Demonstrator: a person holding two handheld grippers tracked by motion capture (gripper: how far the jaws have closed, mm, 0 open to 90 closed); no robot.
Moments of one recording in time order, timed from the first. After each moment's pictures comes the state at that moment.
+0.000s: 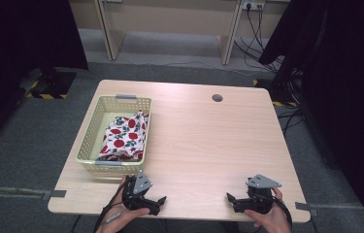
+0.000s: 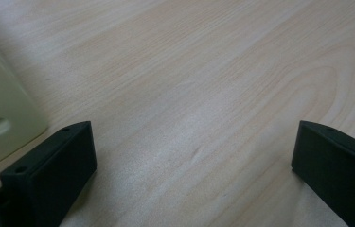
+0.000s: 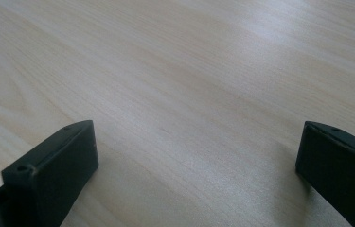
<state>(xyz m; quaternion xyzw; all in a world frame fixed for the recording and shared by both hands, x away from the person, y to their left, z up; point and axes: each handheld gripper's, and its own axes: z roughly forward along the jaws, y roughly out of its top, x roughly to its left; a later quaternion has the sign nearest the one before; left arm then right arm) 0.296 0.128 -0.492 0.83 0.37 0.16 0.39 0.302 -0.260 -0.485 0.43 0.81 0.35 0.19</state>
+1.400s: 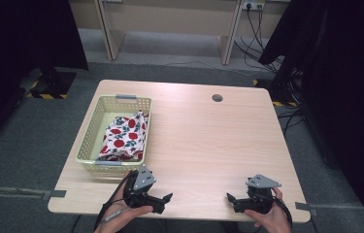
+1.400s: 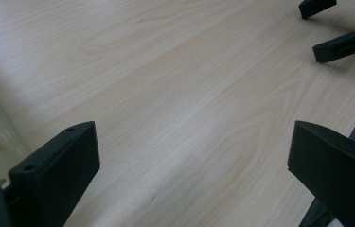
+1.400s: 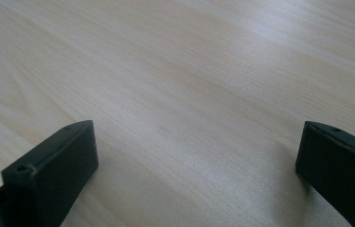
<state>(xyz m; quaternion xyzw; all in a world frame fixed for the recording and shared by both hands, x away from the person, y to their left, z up) 0.289 0.116 -0.435 0.82 0.35 0.14 0.43 0.302 -0.260 -0.485 0.43 0.81 0.35 0.18</state>
